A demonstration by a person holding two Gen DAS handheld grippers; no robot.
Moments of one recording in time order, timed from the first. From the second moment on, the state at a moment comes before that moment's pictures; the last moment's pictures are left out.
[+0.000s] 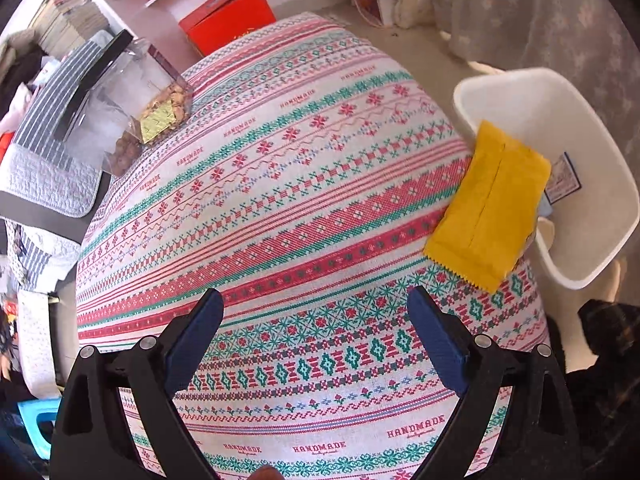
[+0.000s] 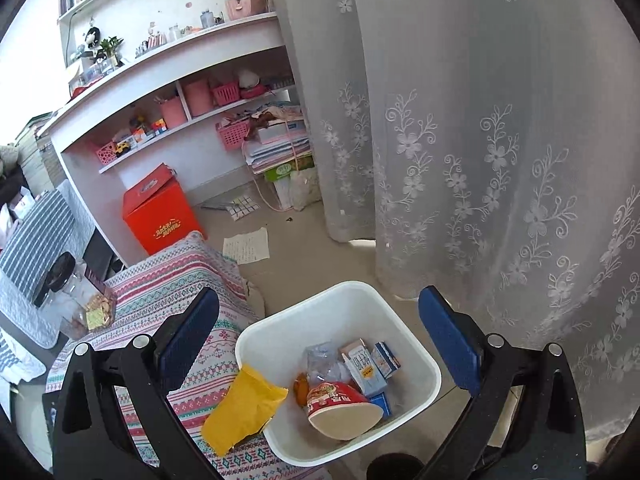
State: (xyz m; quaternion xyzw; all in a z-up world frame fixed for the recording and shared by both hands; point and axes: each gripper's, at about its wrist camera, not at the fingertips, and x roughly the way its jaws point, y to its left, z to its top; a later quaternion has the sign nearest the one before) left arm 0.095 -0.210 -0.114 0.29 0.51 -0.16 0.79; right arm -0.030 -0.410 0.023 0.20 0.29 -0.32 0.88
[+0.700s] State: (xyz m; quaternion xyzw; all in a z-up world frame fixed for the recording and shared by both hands) left arm 0.097 -0.299 -0.146 0.22 0.54 -0.34 0.74; right arm -0.044 -0.448 0.028 0.27 0.28 -0.30 0.87
